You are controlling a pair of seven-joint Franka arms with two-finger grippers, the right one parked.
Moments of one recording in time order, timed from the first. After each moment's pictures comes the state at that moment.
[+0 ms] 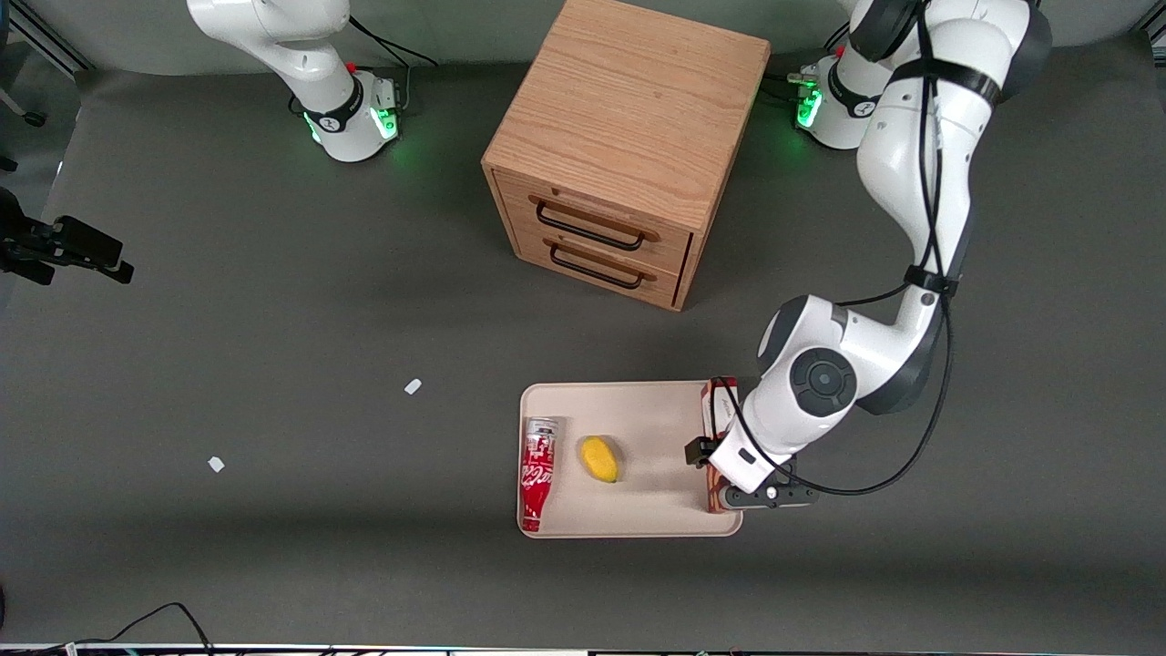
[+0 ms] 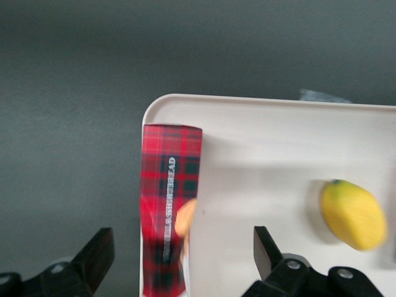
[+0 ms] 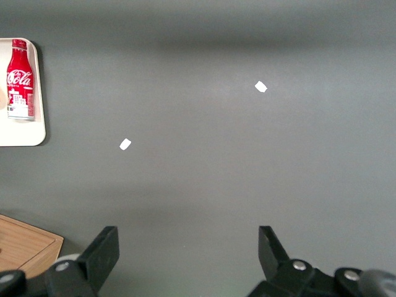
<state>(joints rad) -0.26 0.78 -0.20 -1.26 0.07 2.19 -0.49</state>
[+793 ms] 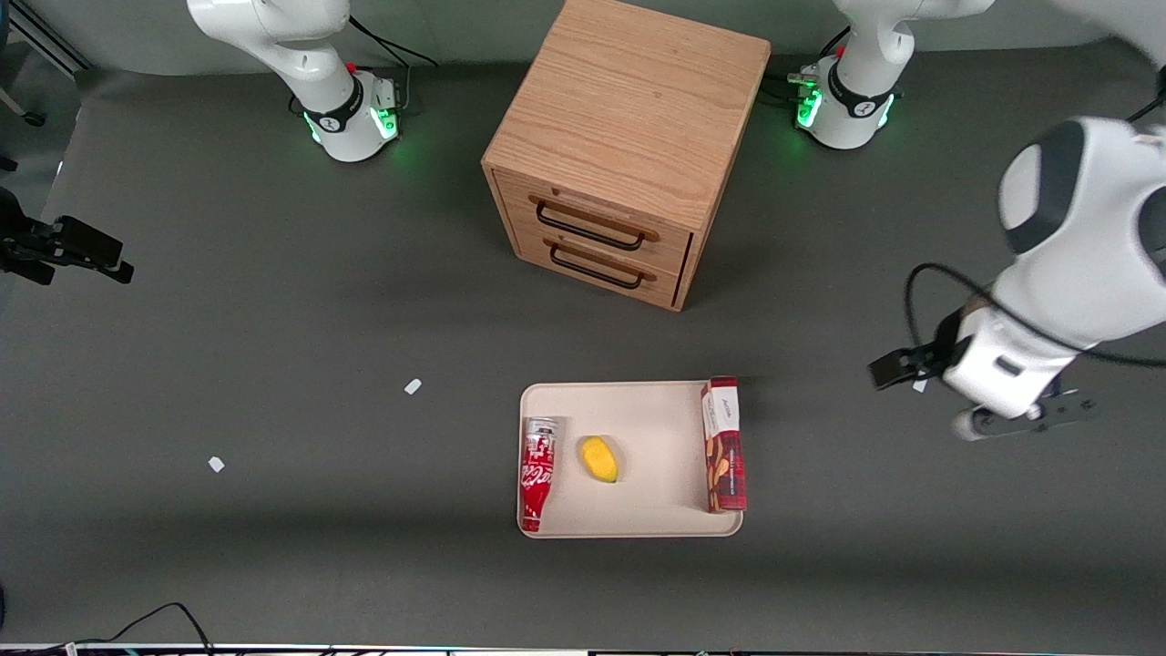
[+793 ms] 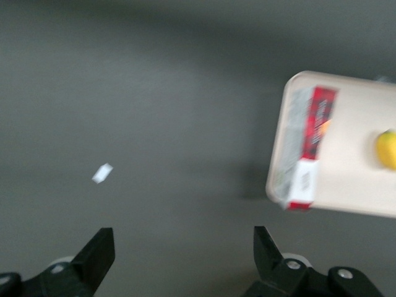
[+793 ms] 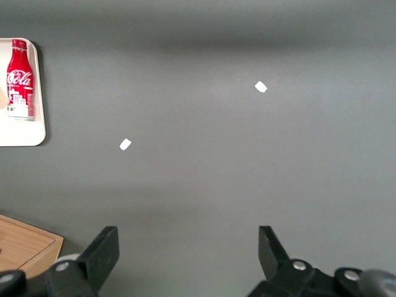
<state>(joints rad) -0.04 0.28 -0.13 -1.46 0.02 1.72 -0.32</state>
